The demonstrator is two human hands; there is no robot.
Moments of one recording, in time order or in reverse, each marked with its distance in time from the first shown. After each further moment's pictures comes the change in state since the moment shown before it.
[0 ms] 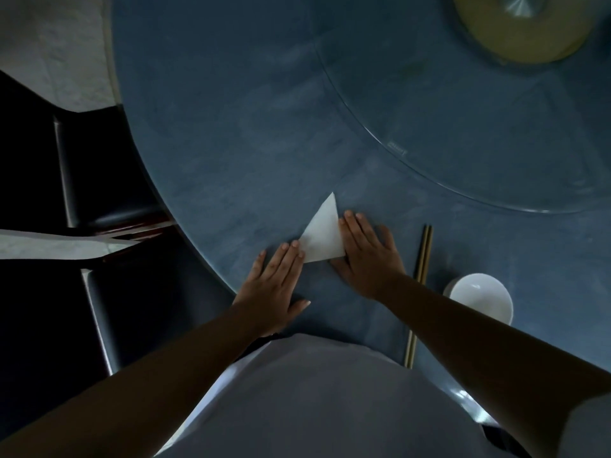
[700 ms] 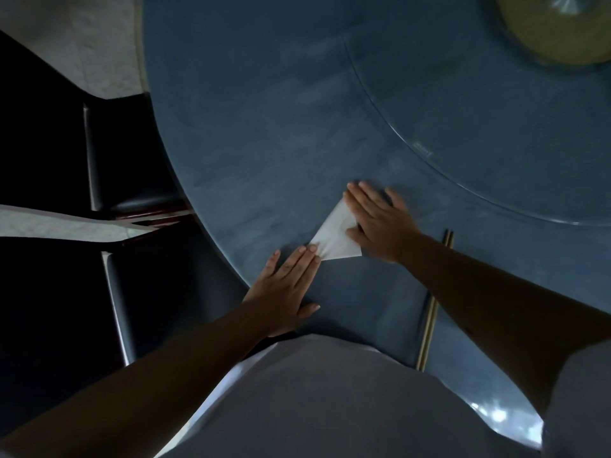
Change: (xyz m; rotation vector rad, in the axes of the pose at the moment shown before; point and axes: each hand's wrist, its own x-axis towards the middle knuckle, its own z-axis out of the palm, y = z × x) left_hand -0.007 -0.001 -0.001 0.009 -0.088 0.027; right_hand 0.064 0.025 -0.017 -0.131 -0.012 -0.207
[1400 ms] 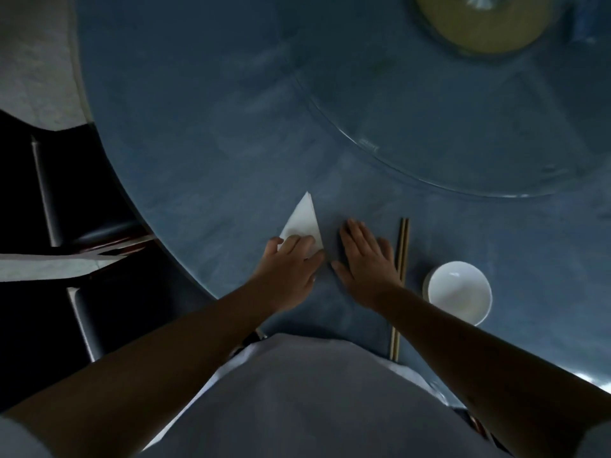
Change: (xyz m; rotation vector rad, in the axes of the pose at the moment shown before) left_hand 0.067 0.036 -0.043 0.070 0.181 0.131; right_hand -0.092 -0.028 0.029 0.354 0.001 0.375
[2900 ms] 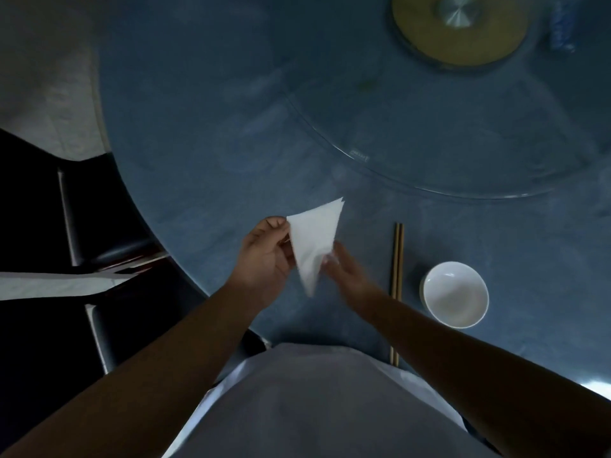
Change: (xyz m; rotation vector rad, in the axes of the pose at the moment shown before) left_hand 0.006 0.012 -0.088 -2.224 0.401 -0.637; right_hand -0.022 -0.047 -0.035 1.166 -0.045 0.092
